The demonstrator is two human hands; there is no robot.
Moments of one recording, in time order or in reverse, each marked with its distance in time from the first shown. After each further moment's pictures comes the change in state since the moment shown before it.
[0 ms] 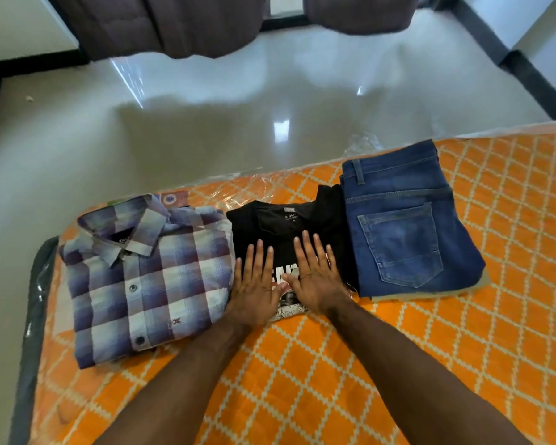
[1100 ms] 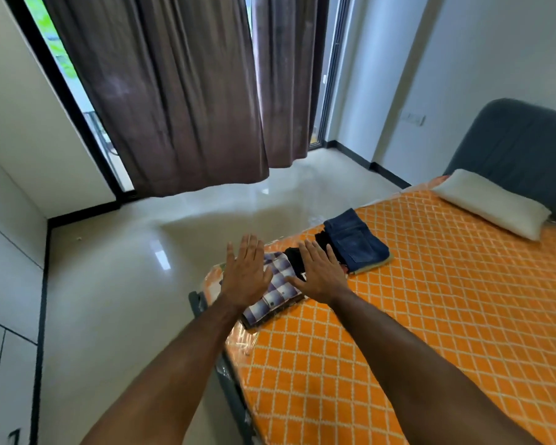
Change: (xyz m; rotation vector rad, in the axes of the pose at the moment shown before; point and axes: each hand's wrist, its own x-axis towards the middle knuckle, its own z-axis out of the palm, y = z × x) left_hand -0.395 -0.143 -0.444 0.291 0.274 0.270; right_hand -0.347 -0.438 -0.282 -0.145 0.353 0.256
